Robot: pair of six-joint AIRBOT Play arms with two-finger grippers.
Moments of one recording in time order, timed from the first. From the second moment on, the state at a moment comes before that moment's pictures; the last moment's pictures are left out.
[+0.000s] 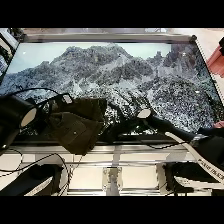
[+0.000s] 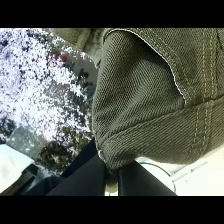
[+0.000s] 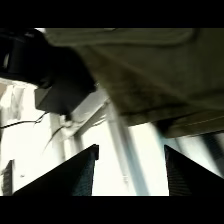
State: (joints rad) left arm -0.57 -0.82 1.09 2.00 -1.71 -1.02; right arm 0.66 -1.37 0.76 -0.18 1.00 0.53
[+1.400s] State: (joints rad) left arm -0.24 -0.85 1.09 1.90 -1.55 -1.28; right arm 0.99 -1.65 0.98 -0.11 0.84 0.74
